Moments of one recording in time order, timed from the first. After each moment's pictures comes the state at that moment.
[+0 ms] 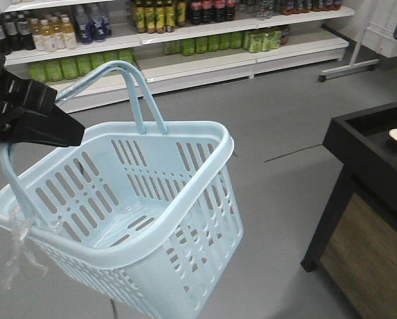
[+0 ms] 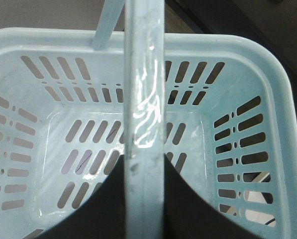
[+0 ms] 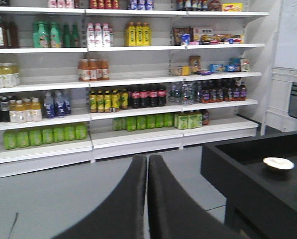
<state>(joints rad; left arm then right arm) -0.27 1.26 -1.47 -0.53 1.28 0.10 0.03 -0.01 0.03 -0.06 0.00 0.07</state>
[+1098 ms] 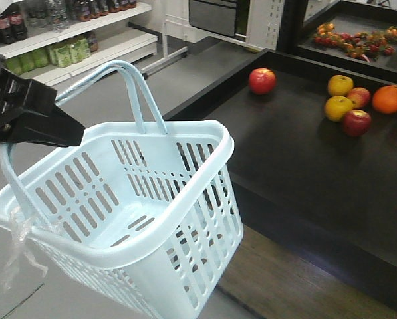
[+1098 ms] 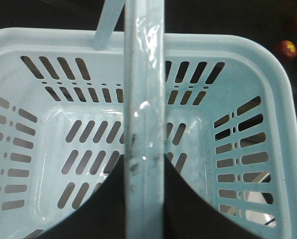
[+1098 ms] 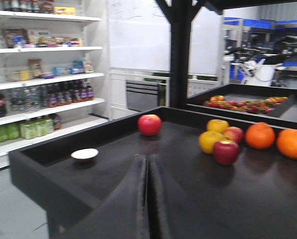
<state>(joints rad) -0.27 1.26 -1.47 -0.53 1.28 0.10 0.03 -0.01 0.03 -0.06 0.00 0.07</state>
